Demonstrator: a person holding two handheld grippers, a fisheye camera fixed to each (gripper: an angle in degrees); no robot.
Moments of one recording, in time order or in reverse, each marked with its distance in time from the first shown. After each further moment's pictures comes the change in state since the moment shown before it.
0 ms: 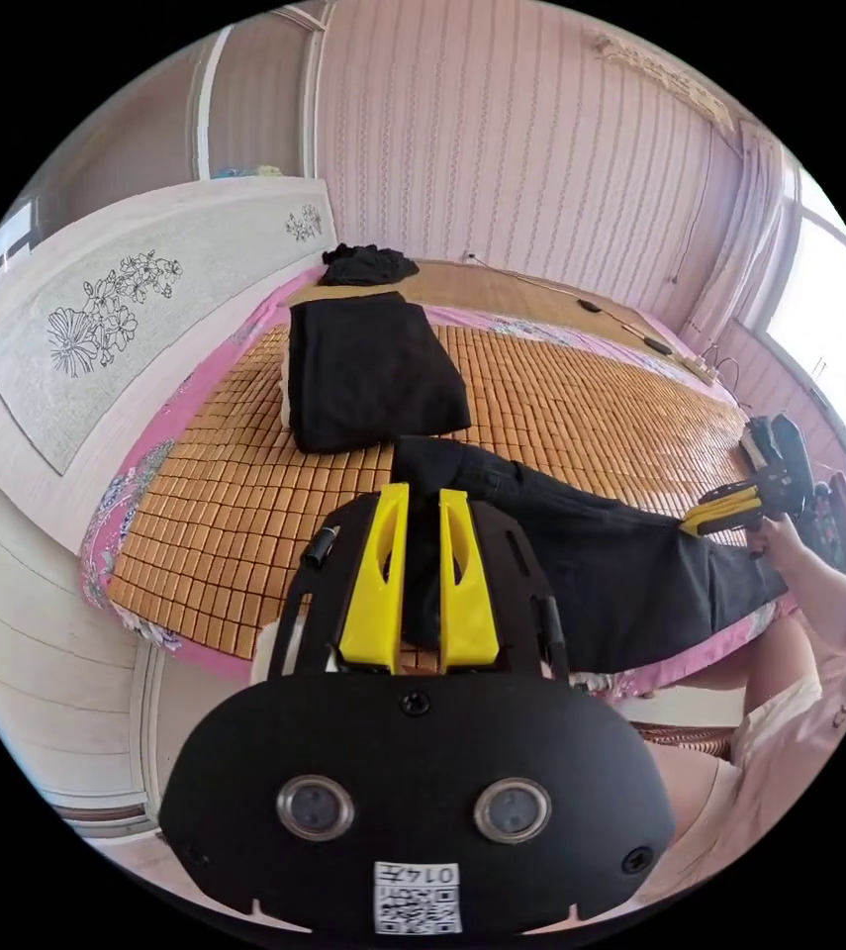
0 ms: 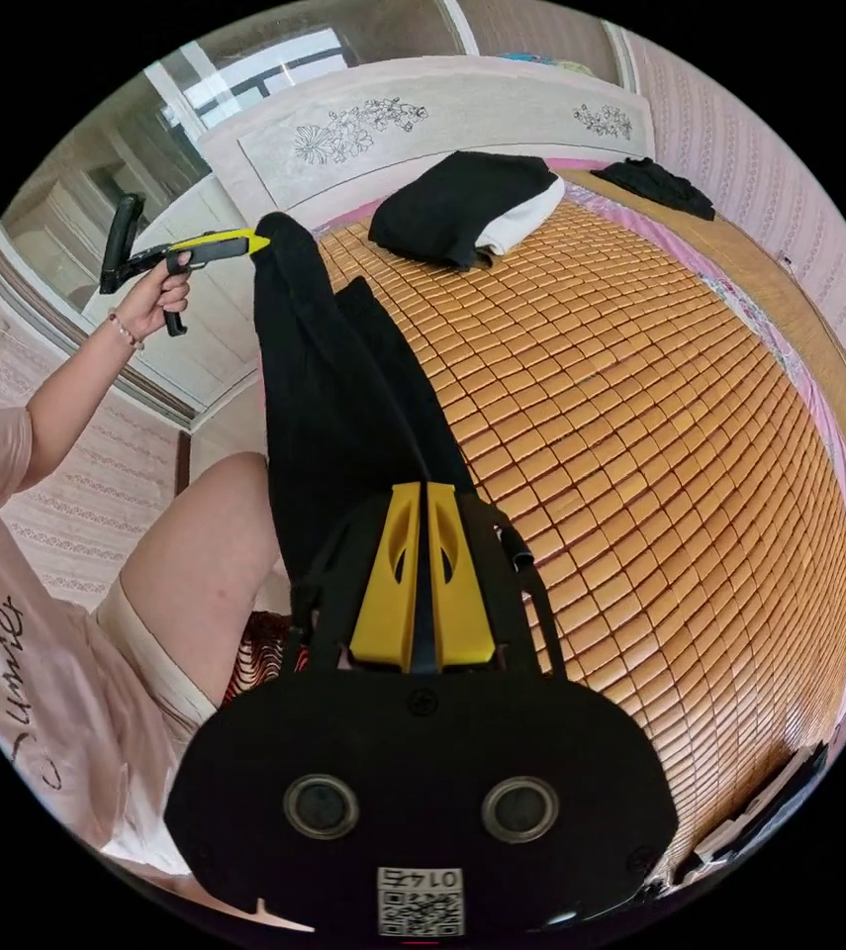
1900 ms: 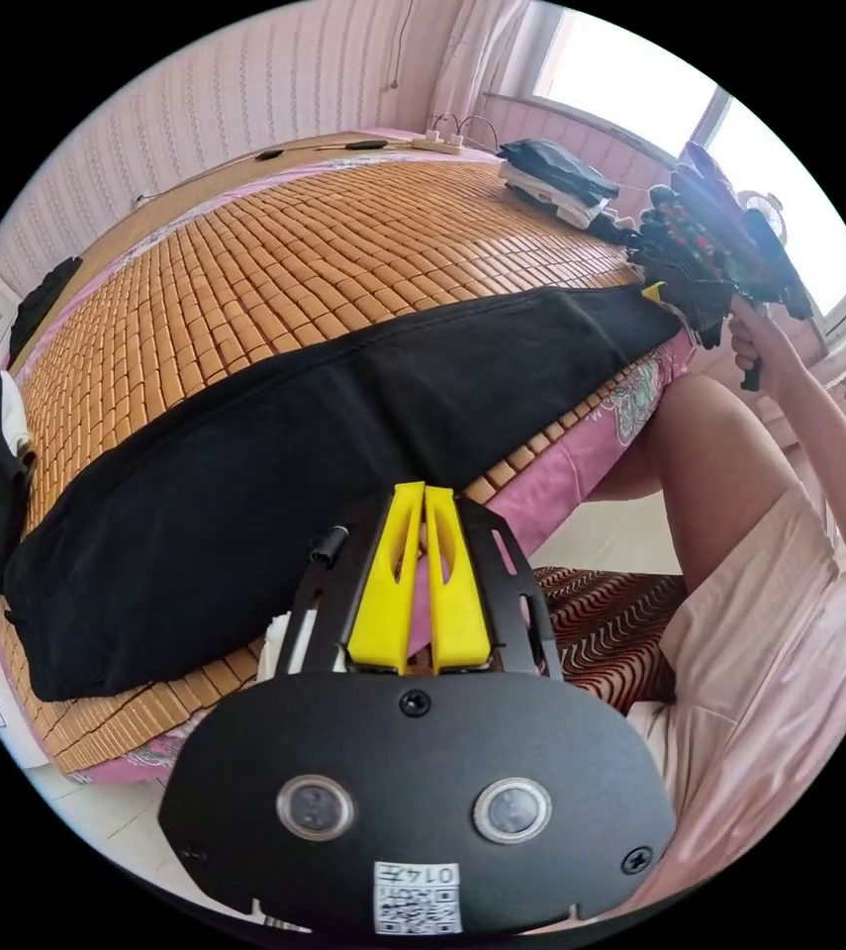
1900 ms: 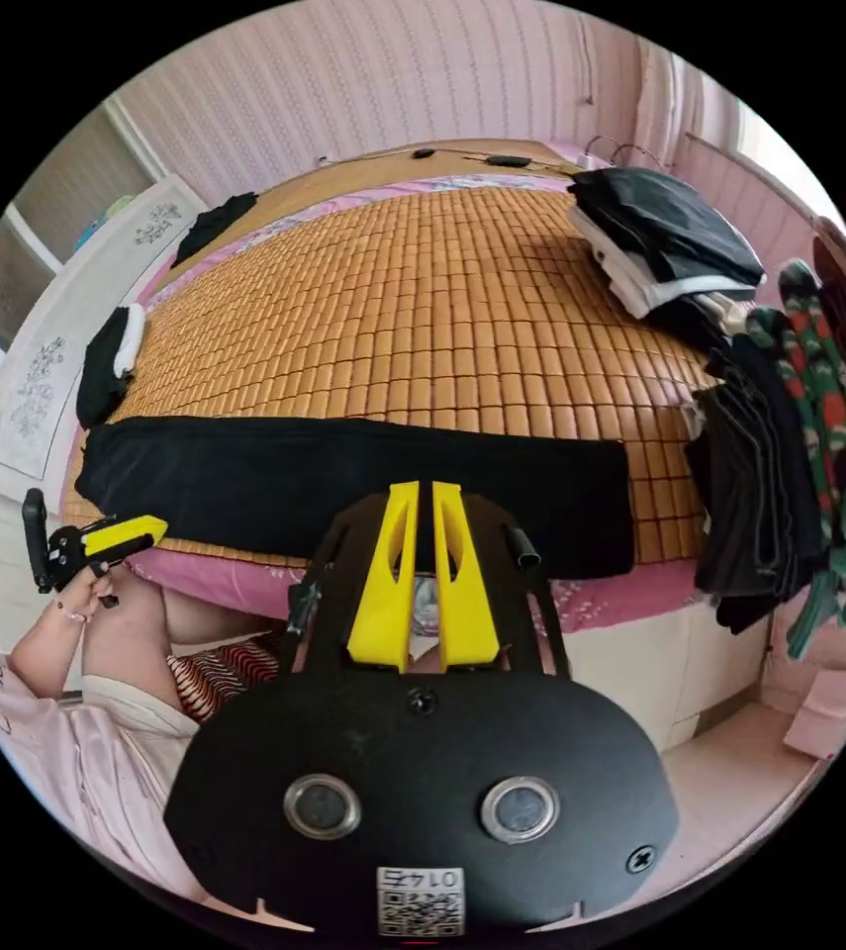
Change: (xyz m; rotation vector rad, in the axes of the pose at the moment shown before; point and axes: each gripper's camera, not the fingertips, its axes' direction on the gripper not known) left arm 0.488 0.072 0.089 -0.347 0.362 0.579; right arm 0.064 0.527 -0.119 0.170 0.373 1.031
